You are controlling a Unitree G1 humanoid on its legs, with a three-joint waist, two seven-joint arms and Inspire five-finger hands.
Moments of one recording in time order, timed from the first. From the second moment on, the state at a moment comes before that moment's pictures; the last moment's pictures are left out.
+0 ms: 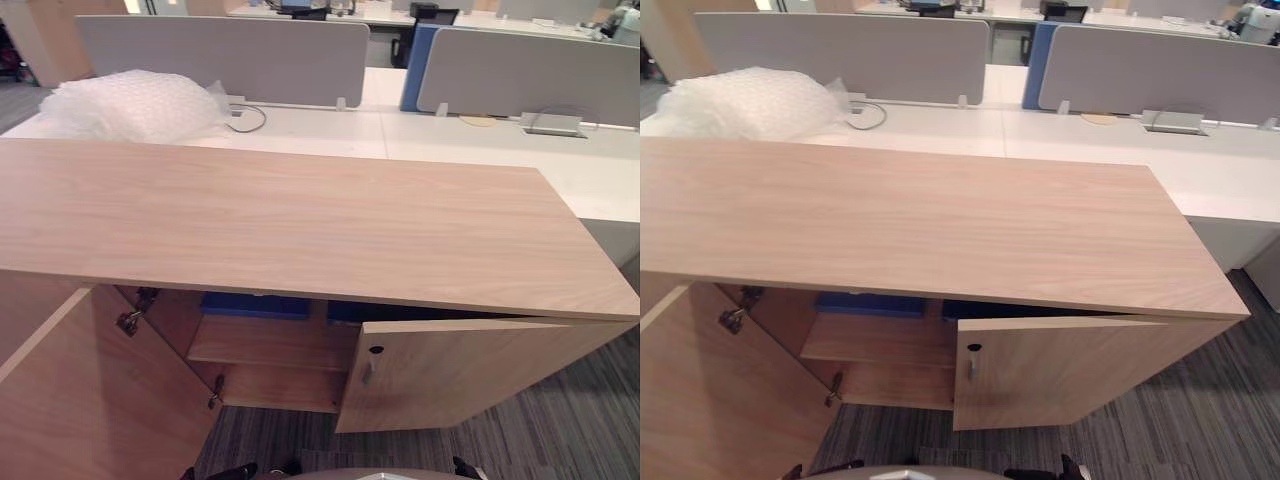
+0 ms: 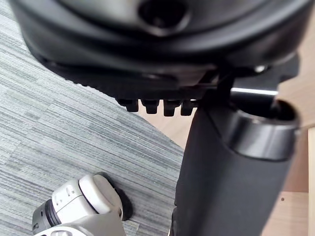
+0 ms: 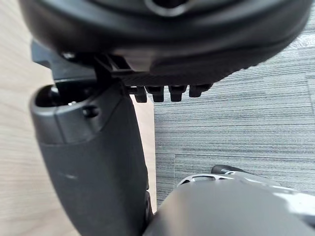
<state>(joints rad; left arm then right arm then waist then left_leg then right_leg) 0.14 0.05 0.41 1.03 0.07 0.02 0.20 0.17 -0.04 -0.25 0.99 -0.23 0.06 -0.14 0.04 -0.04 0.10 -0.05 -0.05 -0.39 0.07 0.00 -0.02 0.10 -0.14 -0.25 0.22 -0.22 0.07</state>
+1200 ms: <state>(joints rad) 0.19 0.11 0.13 1.00 0.19 0.01 0.18 0.11 -0.02 -0.49 1.08 -0.04 0.06 -0.16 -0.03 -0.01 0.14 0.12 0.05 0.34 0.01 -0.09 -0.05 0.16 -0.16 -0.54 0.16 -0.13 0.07</state>
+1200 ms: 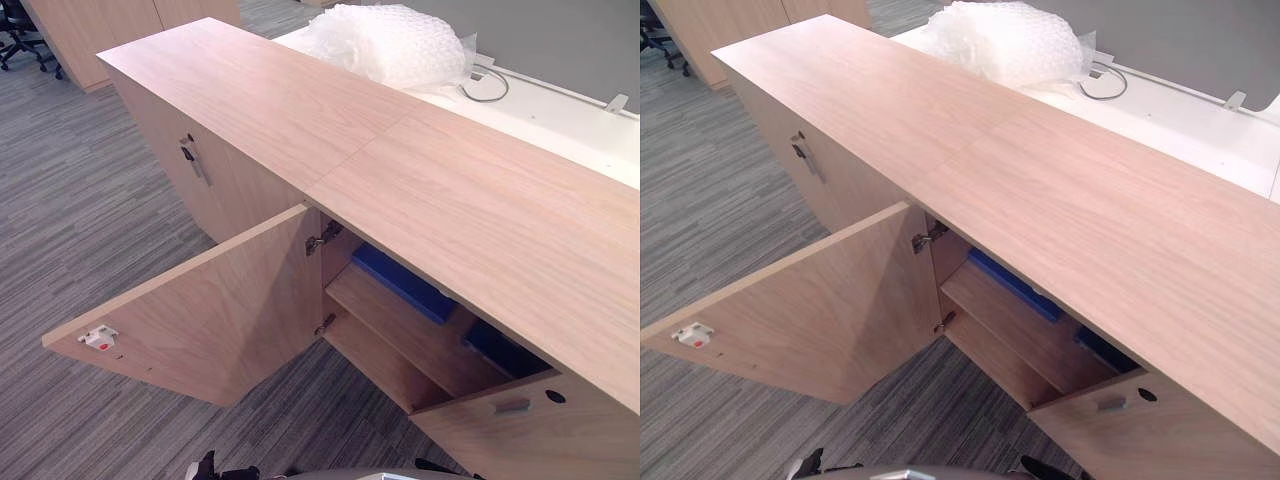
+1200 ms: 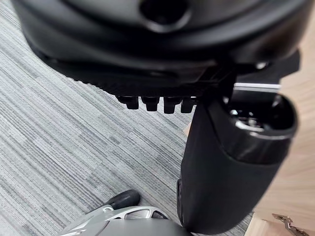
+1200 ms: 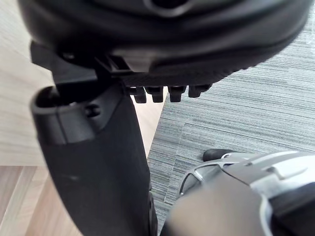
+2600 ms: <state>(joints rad) 0.23 -0.05 0.32 0.62 -0.03 0.05 0.39 0.15 -0.02 -0.45 1.03 0.12 0.06 -0.21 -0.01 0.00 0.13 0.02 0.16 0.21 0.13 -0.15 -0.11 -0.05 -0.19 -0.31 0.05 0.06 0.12</state>
